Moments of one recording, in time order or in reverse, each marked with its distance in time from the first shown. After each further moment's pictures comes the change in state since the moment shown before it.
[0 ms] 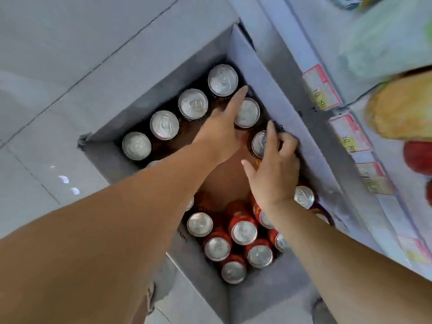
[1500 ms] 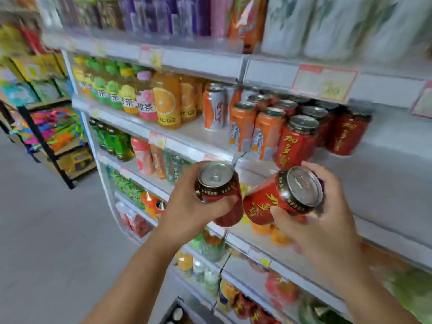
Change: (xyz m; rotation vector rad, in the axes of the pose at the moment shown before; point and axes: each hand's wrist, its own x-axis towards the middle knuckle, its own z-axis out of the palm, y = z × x) left_hand -0.648 0.594 -0.386 -0.372 0.342 0.938; right_hand -0.348 -0.088 -0.918 0.960 0.771 -0.281
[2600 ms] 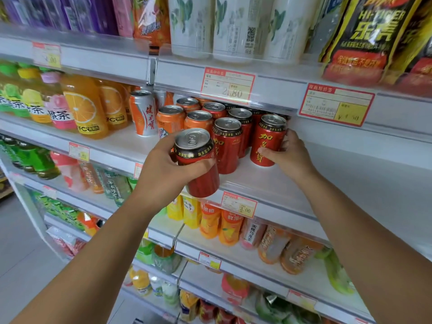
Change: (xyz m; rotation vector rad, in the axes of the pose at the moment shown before) left_hand 0.069 0.051 0.077 -0.117 -0.042 0.101; right_hand 0.161 0.088 -0.106 -0.397 0.137 0.213
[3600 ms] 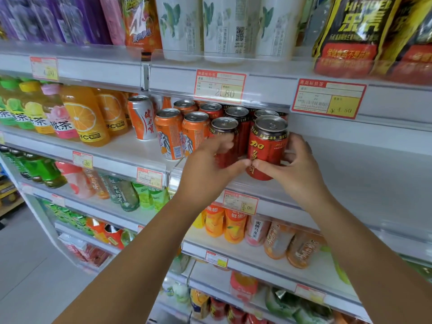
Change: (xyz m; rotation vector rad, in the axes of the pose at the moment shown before) left_hand 0.010 -0.005 0.056 0.256 -0.119 0.168; right_hand -0.079 -0.029 -0.013 0.191 0.034 -0.122
